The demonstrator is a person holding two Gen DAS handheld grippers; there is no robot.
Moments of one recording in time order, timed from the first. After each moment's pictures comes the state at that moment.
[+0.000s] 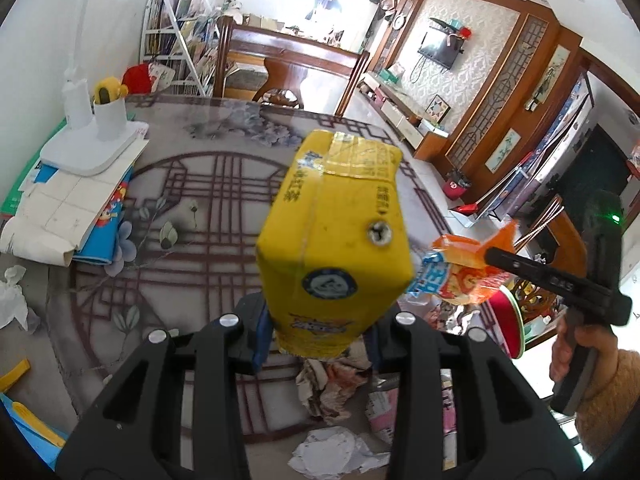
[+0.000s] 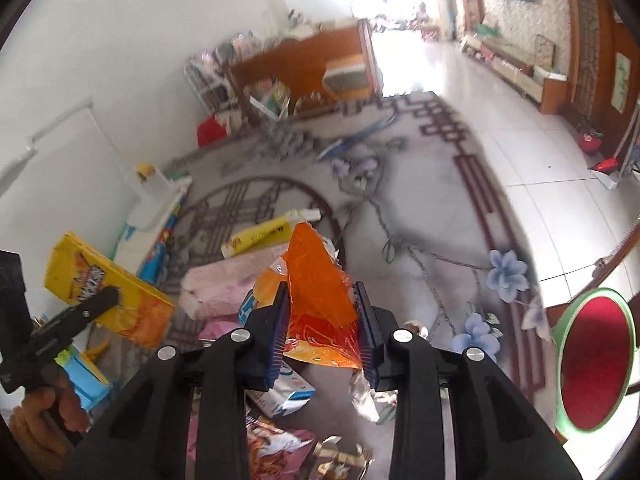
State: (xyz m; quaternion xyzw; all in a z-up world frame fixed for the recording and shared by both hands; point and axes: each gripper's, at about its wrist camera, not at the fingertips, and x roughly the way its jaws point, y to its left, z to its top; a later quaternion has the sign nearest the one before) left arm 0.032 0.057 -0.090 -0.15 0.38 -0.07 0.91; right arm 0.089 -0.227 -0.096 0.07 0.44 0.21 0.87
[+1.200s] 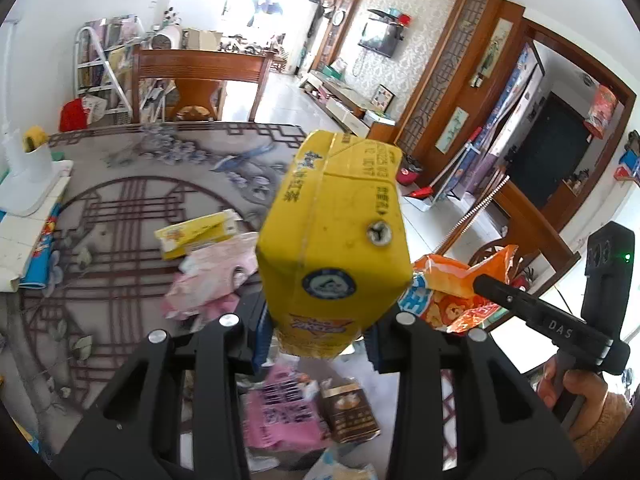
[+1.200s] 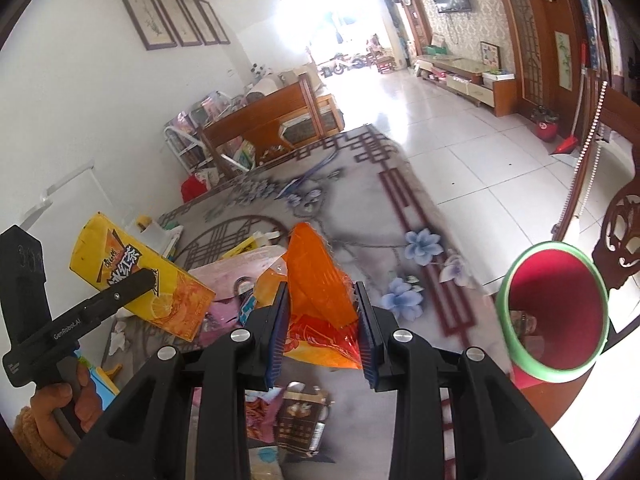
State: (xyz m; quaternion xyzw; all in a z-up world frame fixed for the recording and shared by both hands) left arm 0.025 -0.060 -0.060 -0.11 0.37 -0.16 0.91; right arm 0.002 -0.324 -0.069 0.14 0.38 0.16 0.90
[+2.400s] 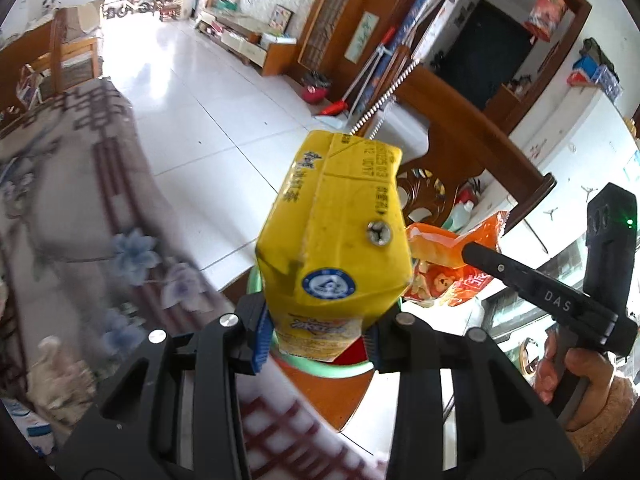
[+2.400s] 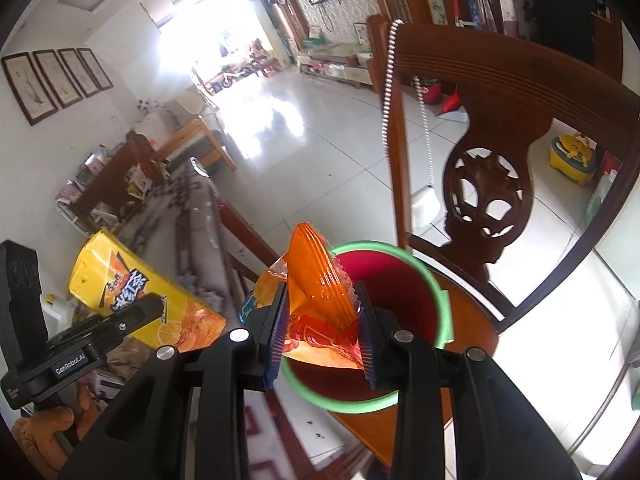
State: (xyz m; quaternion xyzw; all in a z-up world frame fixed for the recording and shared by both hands) left arm 0.112 -0.384 -0.128 -0.02 0.46 -0.31 0.83; right arm 0.021 -0.606 -0.116 0.20 0.42 -0.02 0.89
